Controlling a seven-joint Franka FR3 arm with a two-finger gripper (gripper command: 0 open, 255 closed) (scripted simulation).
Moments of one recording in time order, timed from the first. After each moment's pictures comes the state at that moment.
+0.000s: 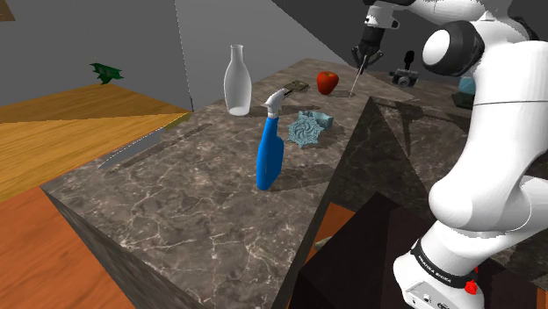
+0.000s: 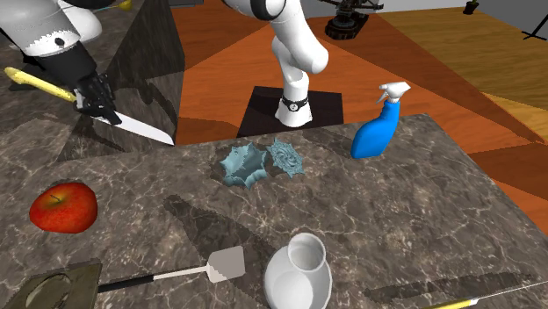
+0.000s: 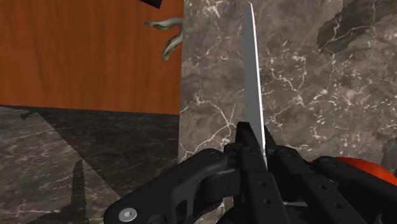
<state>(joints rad) -0.66 0.50 0.00 -1.01 0.07 1.44 0.58</state>
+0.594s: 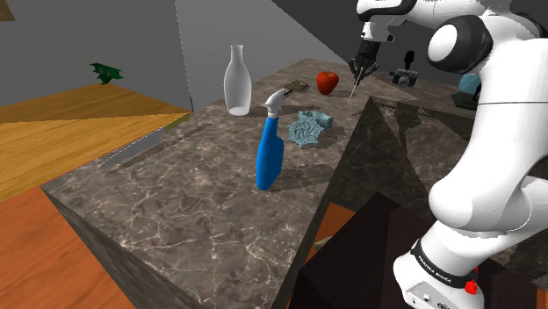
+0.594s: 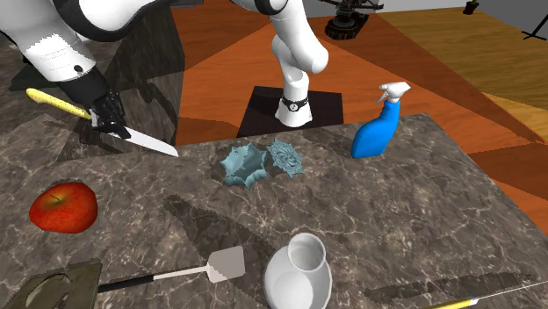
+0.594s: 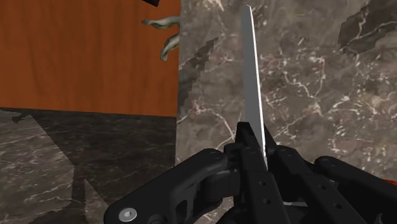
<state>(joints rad) -0.66 0.45 0.00 -1.20 0.08 1.59 0.57</state>
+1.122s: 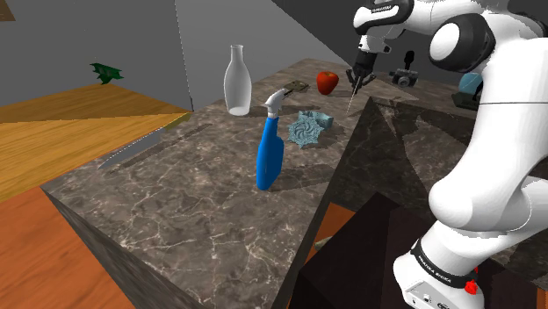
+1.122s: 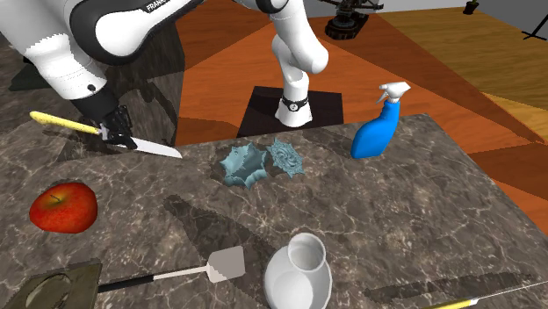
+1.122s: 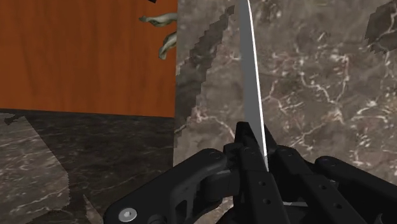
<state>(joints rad) -0.66 0.44 0.00 -1.33 0.08 1.71 0.57</state>
